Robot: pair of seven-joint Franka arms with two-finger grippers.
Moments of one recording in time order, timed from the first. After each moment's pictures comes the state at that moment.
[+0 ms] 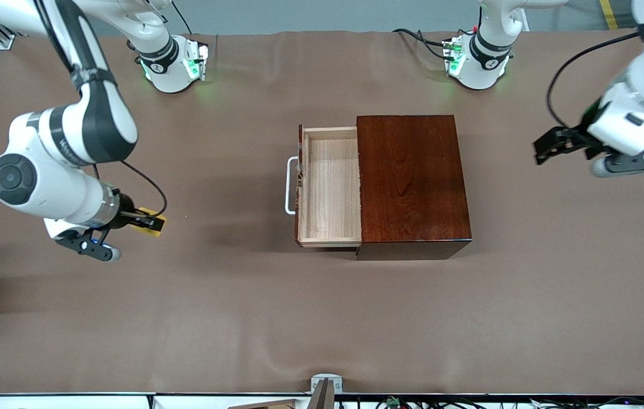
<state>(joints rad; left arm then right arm) -0.05 0.03 -0.17 -1.59 0.02 1.59 -0.36 0.08 0.33 0.06 -1.72 0.05 1.95 0.39</state>
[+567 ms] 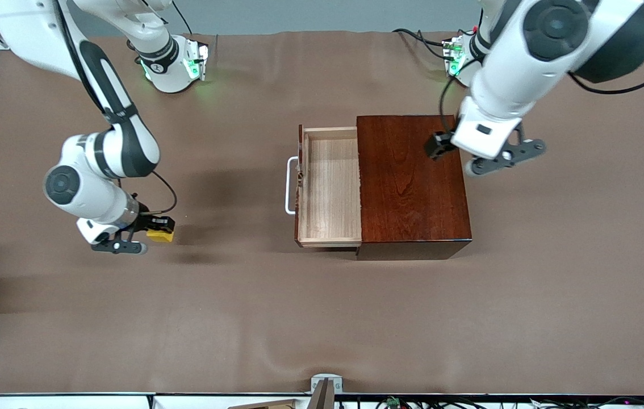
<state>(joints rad) -0.13 0.14 -0.41 -1.56 0.02 1.60 -0.87 0.05 0.40 0.07 -2.04 0.05 2.41 0.14</state>
